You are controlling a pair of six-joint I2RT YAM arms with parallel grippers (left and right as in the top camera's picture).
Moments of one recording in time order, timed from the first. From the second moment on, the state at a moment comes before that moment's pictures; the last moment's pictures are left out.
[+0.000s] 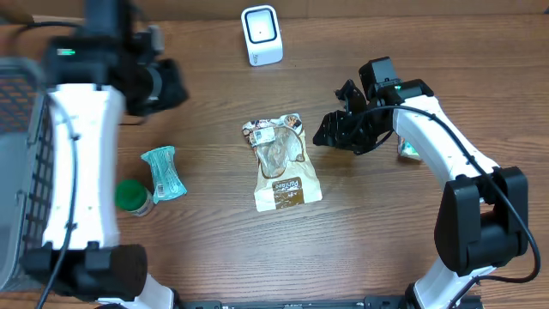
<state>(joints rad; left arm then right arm) -0.05 1.75 1.94 -1.38 0.25 -0.28 0.22 1.87 1.39 -0.93 -0.53 0.20</state>
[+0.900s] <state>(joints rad) -0.28 1.95 1.38 -0.72 0.39 -0.26 0.22 1.87 1.39 -0.99 -0.52 0.18</state>
